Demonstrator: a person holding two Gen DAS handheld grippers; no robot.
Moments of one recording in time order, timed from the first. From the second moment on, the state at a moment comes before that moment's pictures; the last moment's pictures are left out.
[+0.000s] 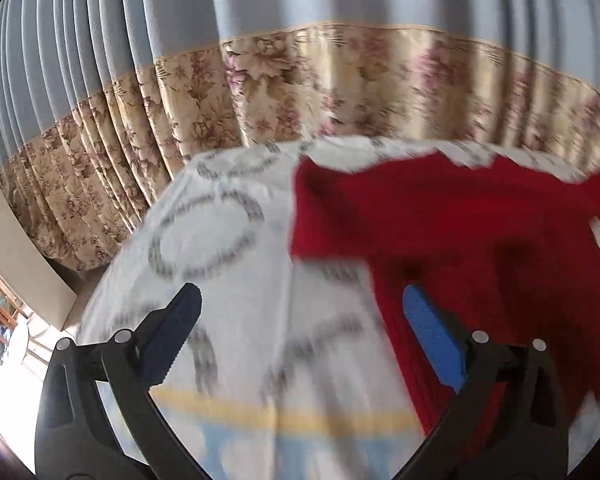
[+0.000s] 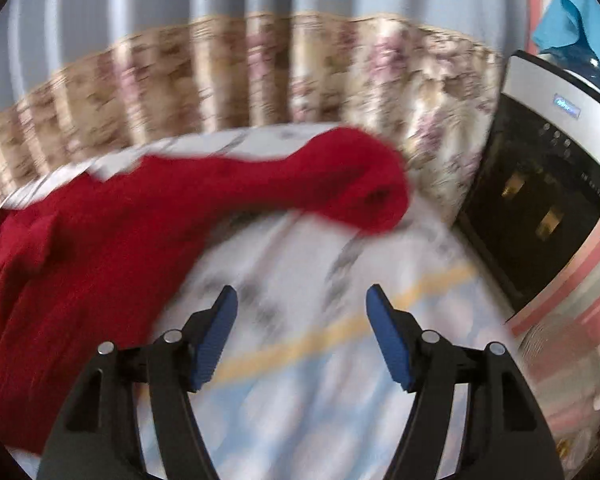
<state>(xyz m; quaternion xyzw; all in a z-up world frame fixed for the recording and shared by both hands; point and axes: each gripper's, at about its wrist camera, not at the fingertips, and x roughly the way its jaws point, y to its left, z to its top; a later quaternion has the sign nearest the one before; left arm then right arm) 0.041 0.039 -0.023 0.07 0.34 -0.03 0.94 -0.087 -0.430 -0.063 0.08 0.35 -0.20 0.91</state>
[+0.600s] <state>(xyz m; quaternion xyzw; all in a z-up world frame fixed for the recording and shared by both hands) -0.081 -0.011 -0.079 0.02 0.38 -0.07 0.92 -0.146 -0.280 -0.102 0.08 0.38 -0.09 0.92</state>
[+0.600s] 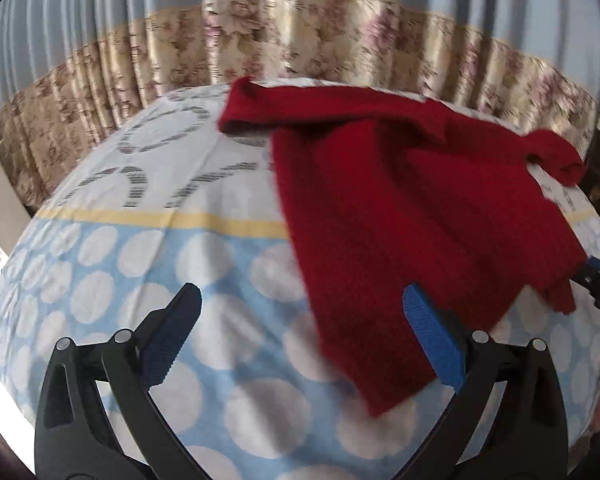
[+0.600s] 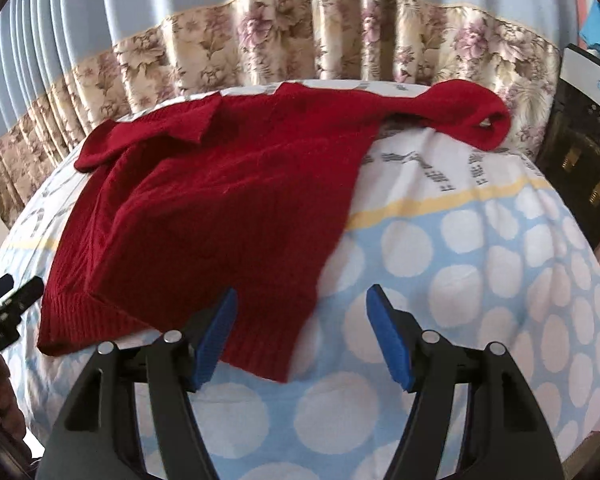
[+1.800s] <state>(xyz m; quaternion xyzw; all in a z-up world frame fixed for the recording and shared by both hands) -0.080 -0.043 -0.060 0.05 0.39 -0.16 0.91 -0.162 -0.326 -0.065 0.08 0.32 -0.12 0.93</state>
